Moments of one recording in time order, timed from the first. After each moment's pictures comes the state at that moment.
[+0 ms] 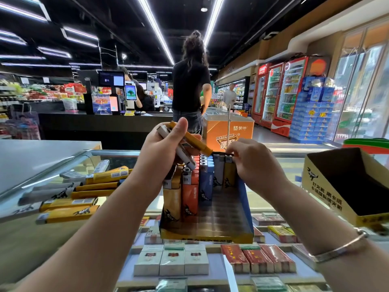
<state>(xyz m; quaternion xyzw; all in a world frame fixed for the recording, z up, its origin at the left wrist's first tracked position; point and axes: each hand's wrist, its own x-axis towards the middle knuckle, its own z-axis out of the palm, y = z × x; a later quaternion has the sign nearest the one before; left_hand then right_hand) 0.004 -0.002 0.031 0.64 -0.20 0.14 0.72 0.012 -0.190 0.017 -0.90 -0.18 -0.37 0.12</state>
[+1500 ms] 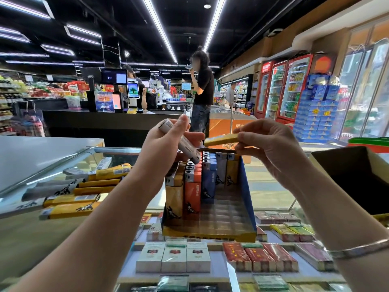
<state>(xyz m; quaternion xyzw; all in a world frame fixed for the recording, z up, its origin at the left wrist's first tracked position) -0.004 -0.005 0.035 0.63 -0.20 0.13 0.74 -0.003 -0.202 0.044 -0.64 -0.19 -0.15 0.73</state>
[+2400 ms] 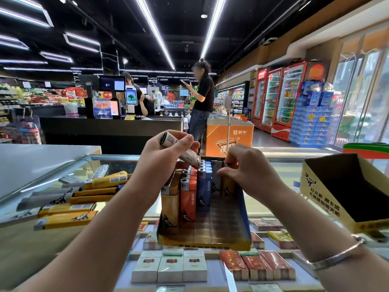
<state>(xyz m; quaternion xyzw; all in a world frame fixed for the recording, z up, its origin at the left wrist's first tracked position) 0.004 -0.004 0.030 0.64 -0.20 0.13 0.73 0.008 -0.190 0.020 -0.90 -0.21 -0.32 0.20</state>
